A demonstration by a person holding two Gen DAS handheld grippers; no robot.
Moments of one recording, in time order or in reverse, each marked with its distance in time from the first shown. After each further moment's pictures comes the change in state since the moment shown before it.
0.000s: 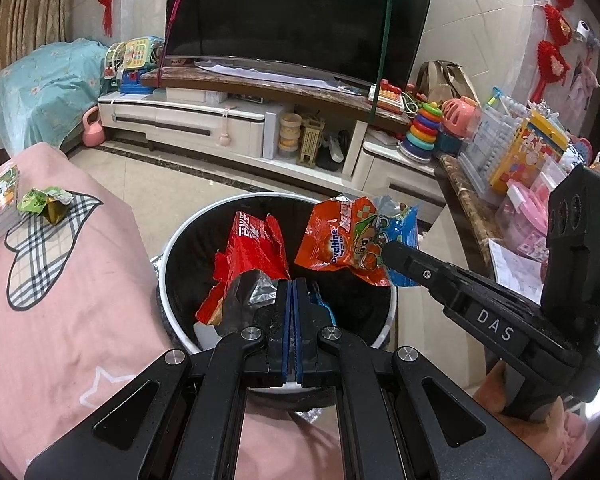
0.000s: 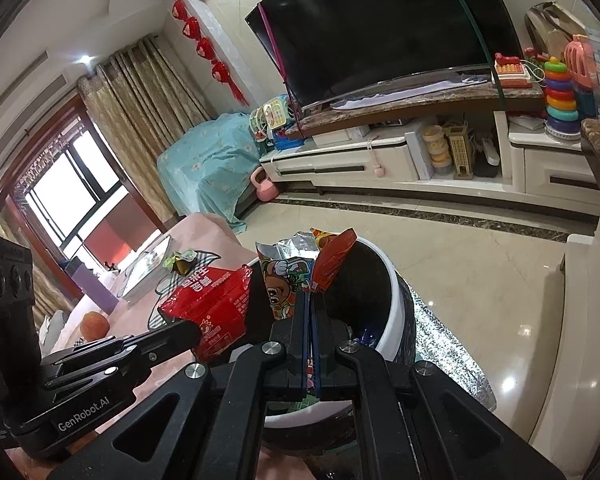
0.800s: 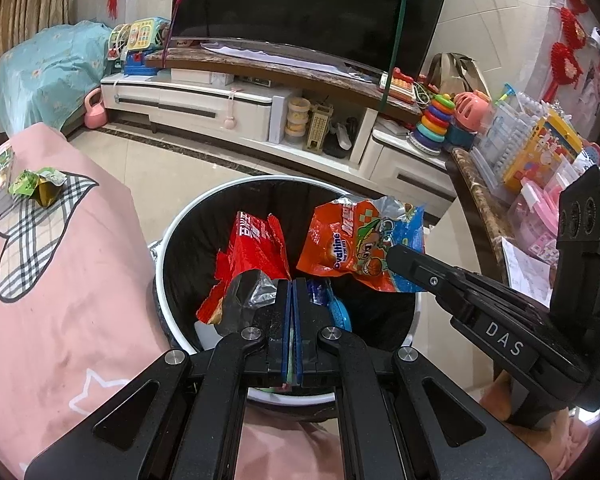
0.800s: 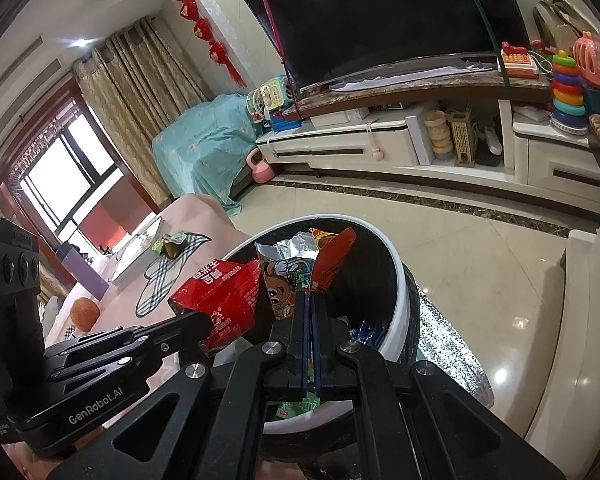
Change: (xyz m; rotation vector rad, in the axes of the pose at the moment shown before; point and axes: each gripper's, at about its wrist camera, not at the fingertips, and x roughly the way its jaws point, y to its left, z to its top) left arm 0.024 0.009 0.001 -0.033 0.055 0.003; right arm 0.021 -0.003 0.000 -0.018 0.066 -0.017
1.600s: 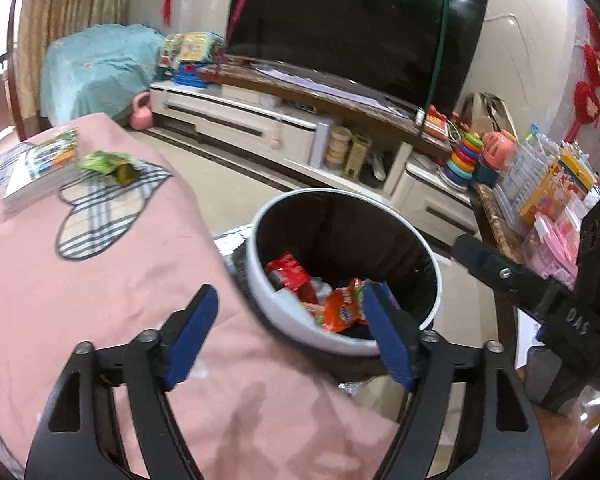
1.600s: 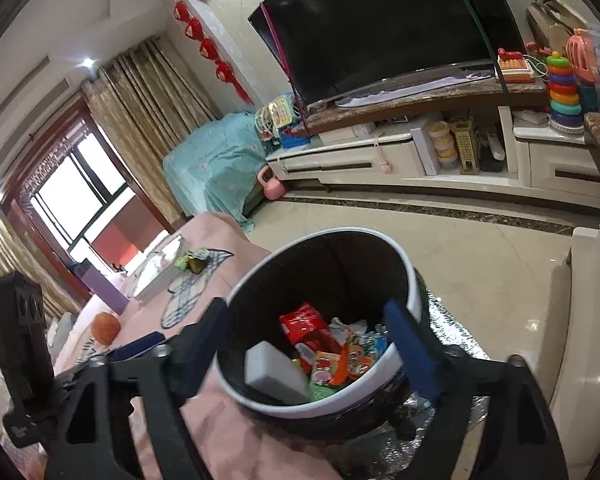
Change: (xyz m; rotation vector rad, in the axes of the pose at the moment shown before) left arm -0.067 0.040 -0.039 -0.124 -0.116 0.107; right arm -0.030 0.011 -0.004 0.037 -0.067 0.052
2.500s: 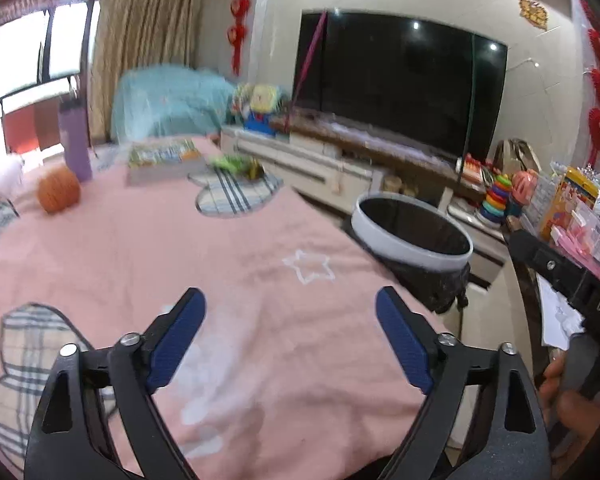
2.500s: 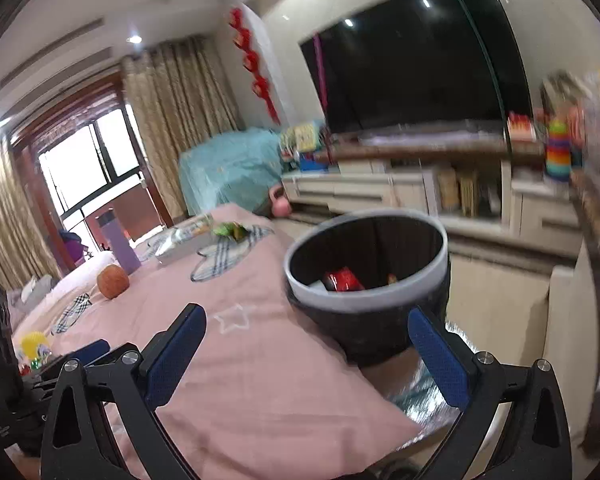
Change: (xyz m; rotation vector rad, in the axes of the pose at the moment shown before) left arm -0.129 0.061 -0.115 -0.053 -0.267 0.186; right arm -0.070 0.090 -0.091 -0.229 -0.157 -0.067
